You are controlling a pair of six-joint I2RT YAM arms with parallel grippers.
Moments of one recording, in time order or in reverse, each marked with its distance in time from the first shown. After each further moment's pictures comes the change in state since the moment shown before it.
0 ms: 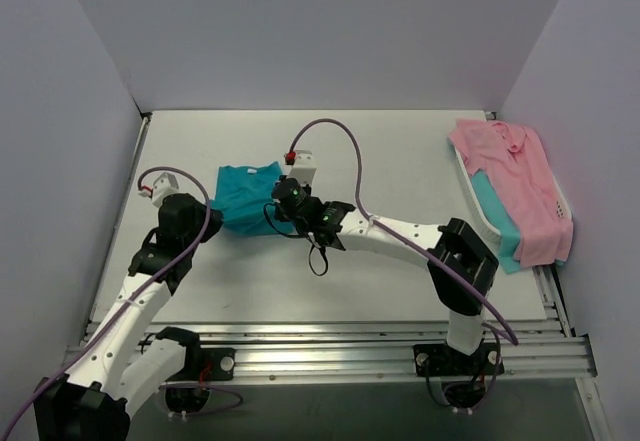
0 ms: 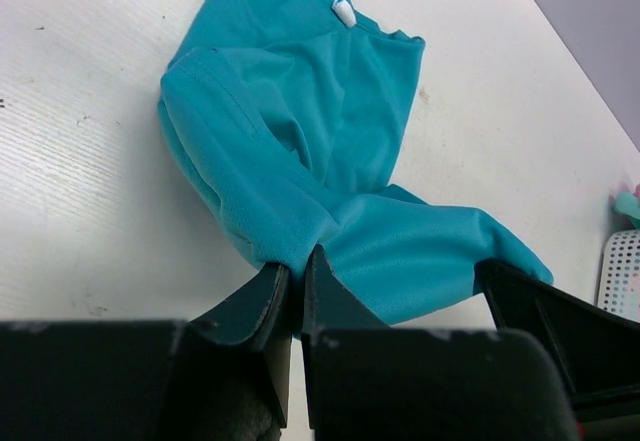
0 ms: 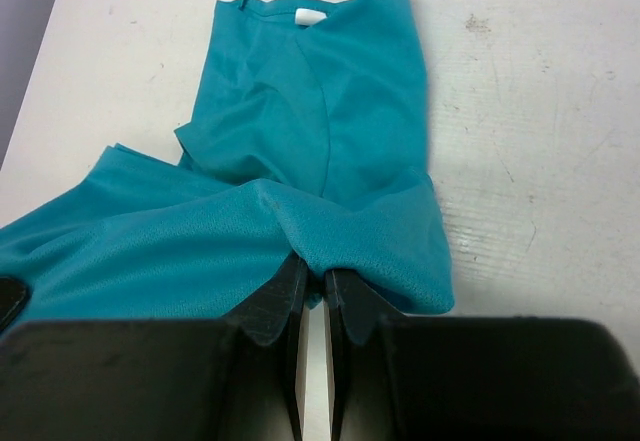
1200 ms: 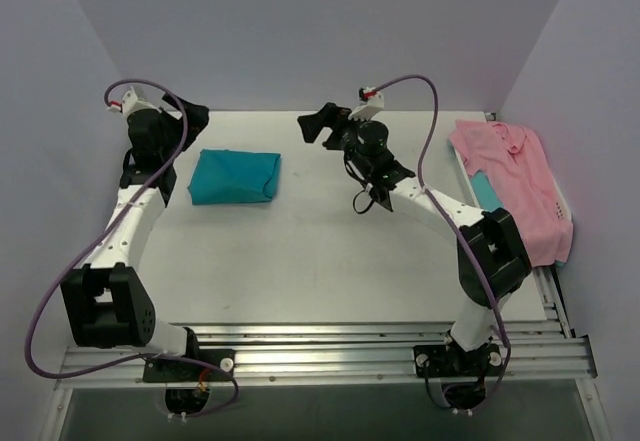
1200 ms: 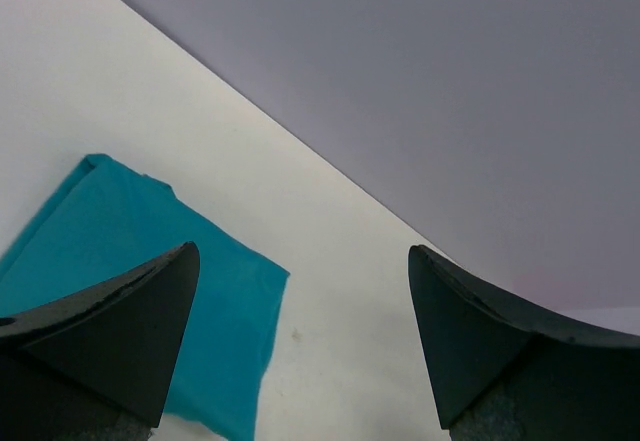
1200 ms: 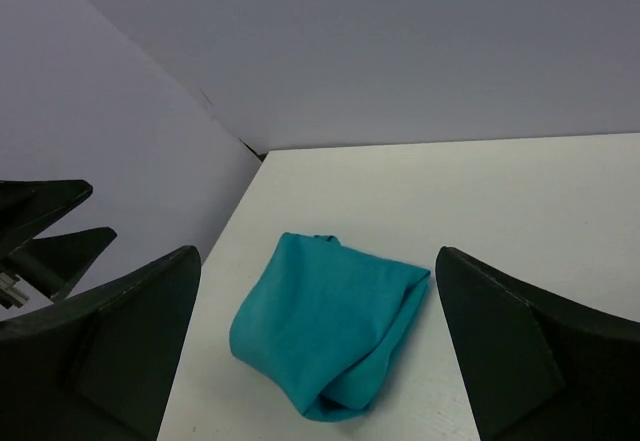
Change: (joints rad) left arm 0.311 0.646 0.586 0.357 0.263 0.058; right arm -0.426 -0.029 0.021 0.537 -0.449 -0.100
